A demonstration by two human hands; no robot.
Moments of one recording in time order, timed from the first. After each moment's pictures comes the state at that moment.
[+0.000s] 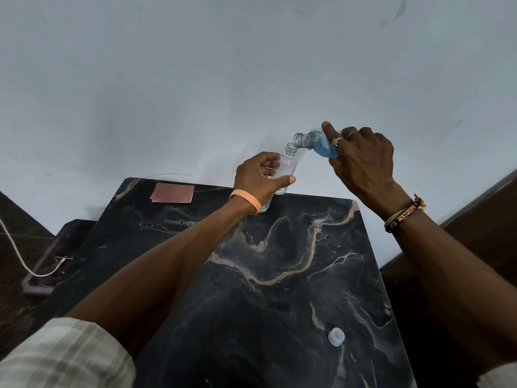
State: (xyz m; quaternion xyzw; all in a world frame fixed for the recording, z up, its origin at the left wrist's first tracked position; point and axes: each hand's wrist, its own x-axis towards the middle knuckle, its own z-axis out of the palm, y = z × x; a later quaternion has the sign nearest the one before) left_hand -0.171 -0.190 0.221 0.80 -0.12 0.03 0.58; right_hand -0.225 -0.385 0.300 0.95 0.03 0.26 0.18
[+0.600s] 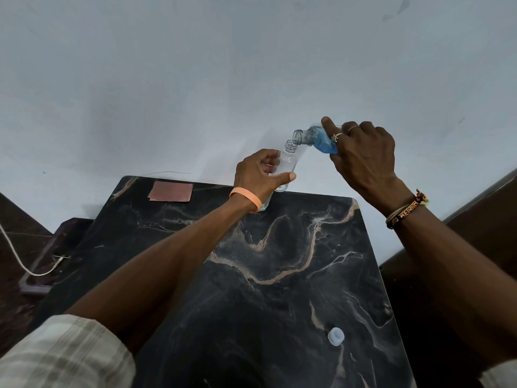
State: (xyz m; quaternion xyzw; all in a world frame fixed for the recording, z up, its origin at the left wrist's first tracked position) left_hand -0.163 -0.195 0.216 0.81 -0.12 0.04 0.58; right_hand -0.218 -0.387 0.302 0.94 0.03 0.26 0.20
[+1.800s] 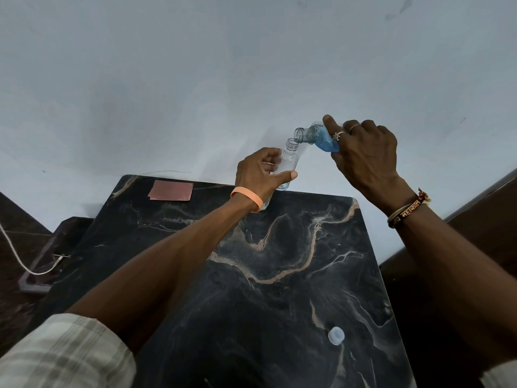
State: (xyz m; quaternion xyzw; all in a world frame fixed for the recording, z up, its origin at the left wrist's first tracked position) left_hand -0.164 -0.195 0.218 0.80 -0.12 0.04 0.58; right_hand -0.217 -0.387 0.303 0.94 0.04 0.27 0.19
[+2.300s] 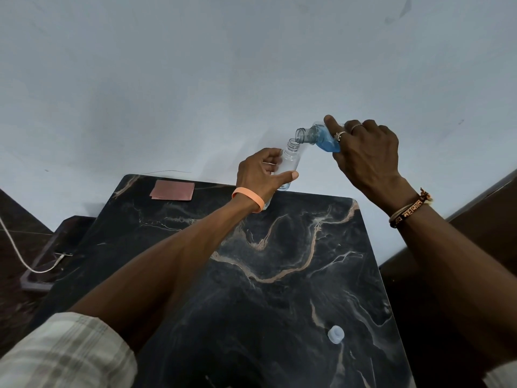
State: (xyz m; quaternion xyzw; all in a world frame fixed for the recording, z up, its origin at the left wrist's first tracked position) left_hand -0.170 -0.192 0.221 0.80 -0.12 0.05 0.58; right_hand -0.222 -0.385 0.307 0.94 0.04 0.27 0.19
